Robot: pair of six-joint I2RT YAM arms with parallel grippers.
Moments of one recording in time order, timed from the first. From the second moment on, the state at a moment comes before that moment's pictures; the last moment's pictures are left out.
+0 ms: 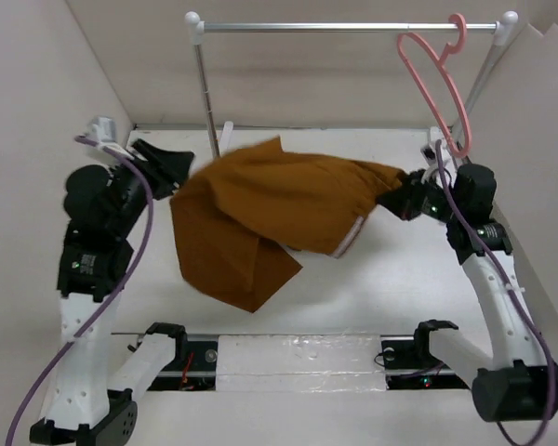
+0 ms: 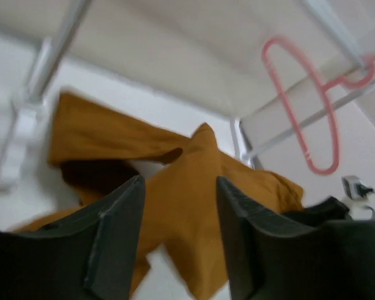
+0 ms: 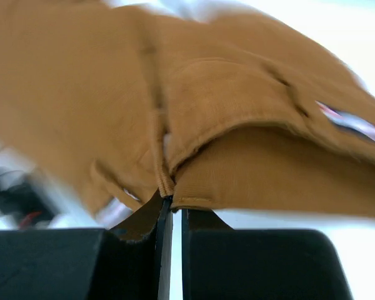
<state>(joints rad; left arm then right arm) -0.14 0.89 1.44 -0.58 0.14 -0.69 0.09 0.96 1.04 -0.34 -0.70 0.20</state>
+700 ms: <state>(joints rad) -0.13 1.09 0.86 -0.51 0.05 -0.65 -0.17 0.88 0.58 -0.57 -0.38 0.05</state>
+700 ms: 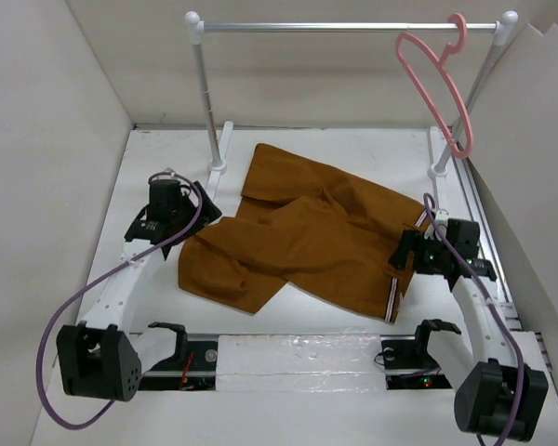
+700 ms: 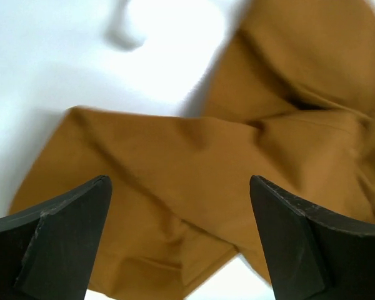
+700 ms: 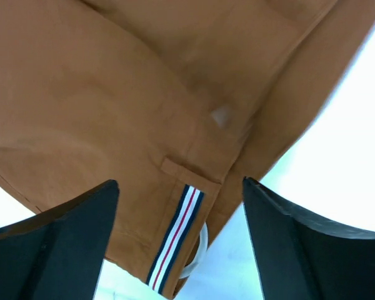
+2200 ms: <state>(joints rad) -0.11 1.01 1.12 -0.46 -0.17 -0.72 -0.26 1.26 0.51 -0.25 -0.51 0.17</state>
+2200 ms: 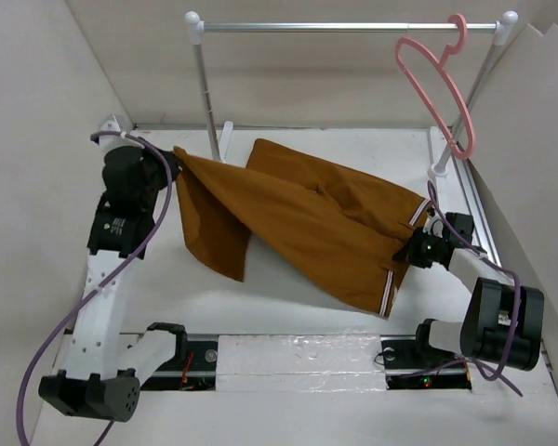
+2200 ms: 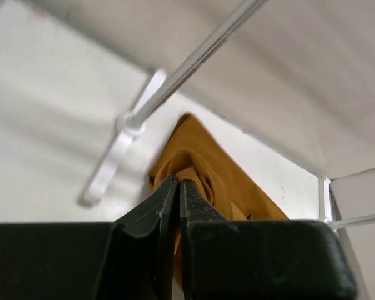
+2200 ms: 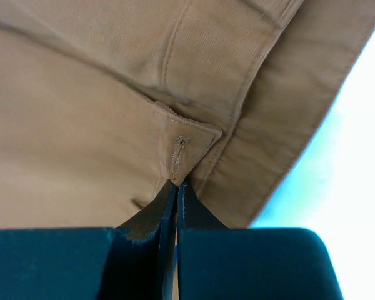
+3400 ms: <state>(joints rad) -0.06 1.44 1.08 -0.56 -0.26 -0.53 -0.28 0.92 0.66 -0.47 -0.36 0.02</state>
